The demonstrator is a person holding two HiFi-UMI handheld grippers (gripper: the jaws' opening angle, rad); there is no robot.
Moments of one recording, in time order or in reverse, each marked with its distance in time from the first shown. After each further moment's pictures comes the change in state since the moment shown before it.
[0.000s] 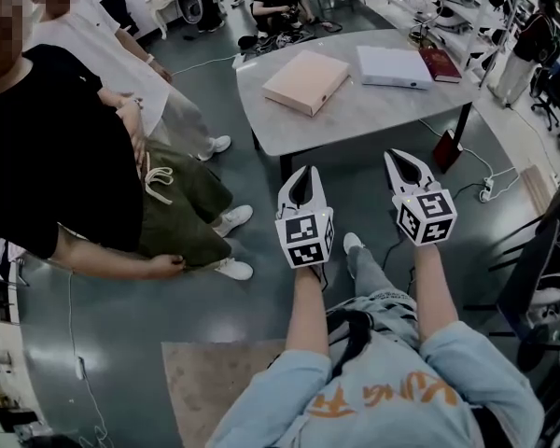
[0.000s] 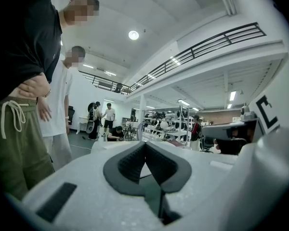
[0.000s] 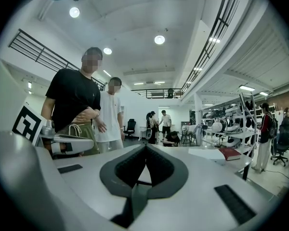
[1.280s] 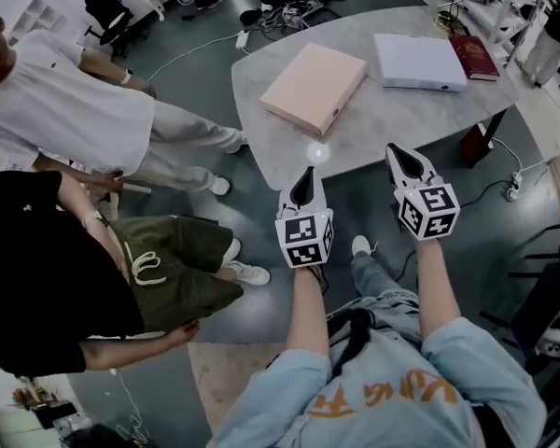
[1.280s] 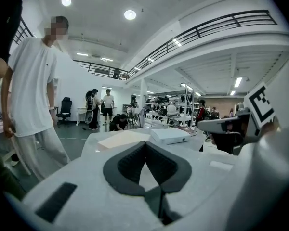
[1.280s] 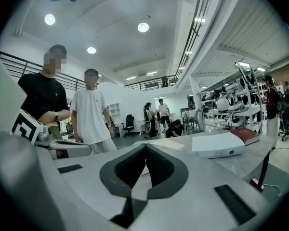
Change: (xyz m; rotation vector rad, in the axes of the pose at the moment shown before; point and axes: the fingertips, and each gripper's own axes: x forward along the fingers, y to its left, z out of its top) left arm 0.201 0.060 -0.036 0.043 0.190 0.011; right arm 0.199 -0.106 -0.048 0.173 0.087 0.026
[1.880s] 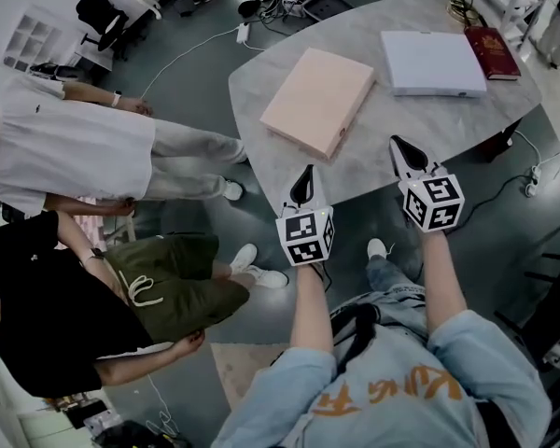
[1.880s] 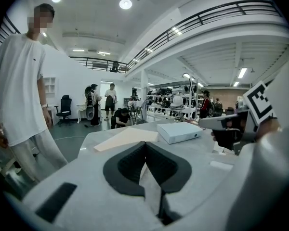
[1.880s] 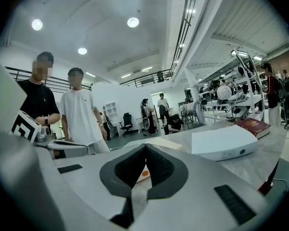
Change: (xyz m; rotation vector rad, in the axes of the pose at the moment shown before) left arm 0.118 0.027 0.007 0.038 0.102 0.027; right arm 0.104 -0.080 -0.004 0.083 0.046 0.000
